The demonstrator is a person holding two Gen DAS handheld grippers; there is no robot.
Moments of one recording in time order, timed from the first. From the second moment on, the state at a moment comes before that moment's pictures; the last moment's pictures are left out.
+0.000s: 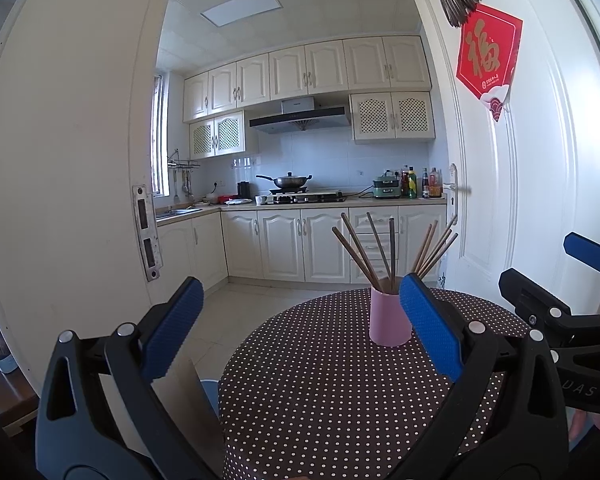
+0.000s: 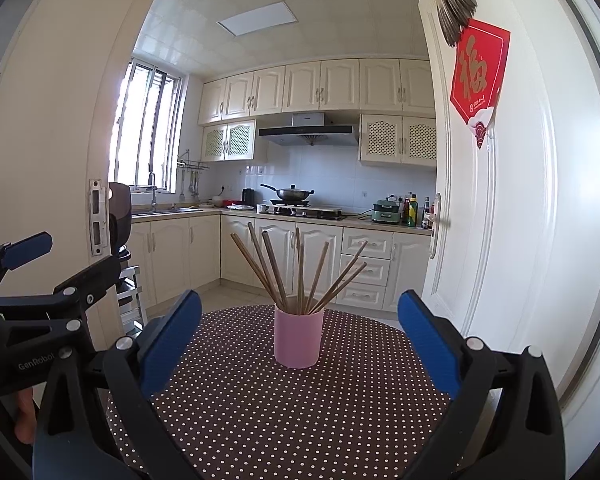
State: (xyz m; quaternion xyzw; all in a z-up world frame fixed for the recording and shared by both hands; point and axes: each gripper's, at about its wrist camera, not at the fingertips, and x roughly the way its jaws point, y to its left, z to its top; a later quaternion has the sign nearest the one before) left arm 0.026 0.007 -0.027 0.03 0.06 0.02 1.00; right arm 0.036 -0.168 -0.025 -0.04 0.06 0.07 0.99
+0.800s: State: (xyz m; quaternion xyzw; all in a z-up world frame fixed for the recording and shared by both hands) left arm 0.036 0.008 -0.030 0.03 0.06 0.03 1.00; right arm 0.045 -0.166 -0.030 -0.04 0.07 0.07 0.99
